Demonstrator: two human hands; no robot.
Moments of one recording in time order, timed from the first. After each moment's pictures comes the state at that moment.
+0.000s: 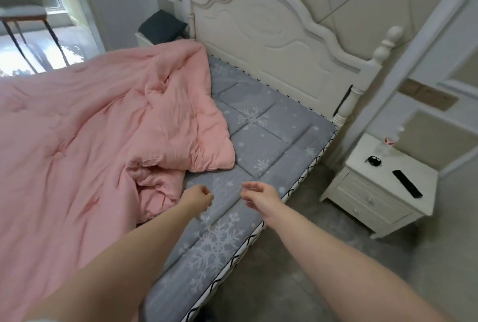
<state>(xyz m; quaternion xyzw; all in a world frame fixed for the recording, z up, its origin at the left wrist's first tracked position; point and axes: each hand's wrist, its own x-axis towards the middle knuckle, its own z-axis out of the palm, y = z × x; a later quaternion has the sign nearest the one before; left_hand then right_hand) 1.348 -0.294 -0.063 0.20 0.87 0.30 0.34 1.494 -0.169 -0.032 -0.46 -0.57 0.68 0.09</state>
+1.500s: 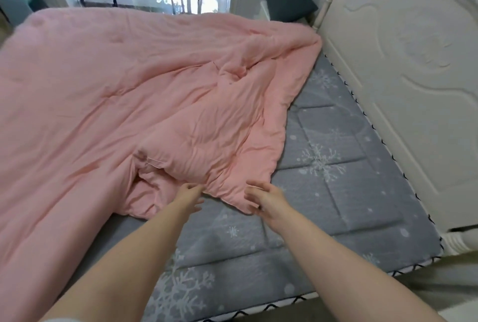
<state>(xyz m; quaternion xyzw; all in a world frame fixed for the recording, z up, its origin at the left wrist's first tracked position) 1.185 -0.126 -0.150 -0.32 0.65 0.64 0.28 1.233 0.067 -0.069 -0.35 -0.59 0.71 -0.17</state>
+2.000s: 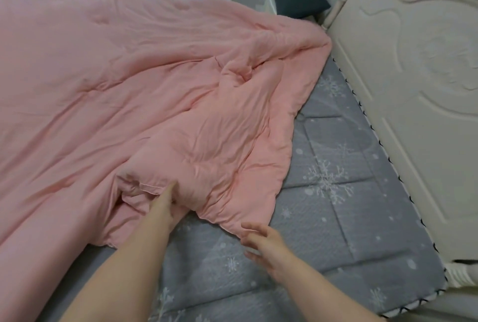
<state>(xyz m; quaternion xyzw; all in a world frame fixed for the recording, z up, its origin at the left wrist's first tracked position) 1.073 -0.165 -0.212 -0.49 0.44 0.74 0.15 1.184 0.051 -0.143 -0.39 -0.62 0.63 -0.25</state>
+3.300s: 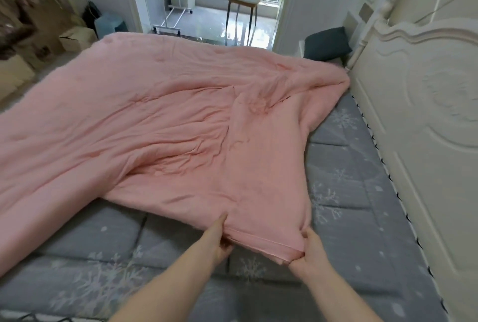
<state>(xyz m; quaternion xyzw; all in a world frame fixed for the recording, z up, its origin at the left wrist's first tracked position) 1.253 0.120 -0.121 -0.48 0.28 0.82 0.17 1.256 0.309 -0.071 -0.41 -0.32 0.83 -0.20</state>
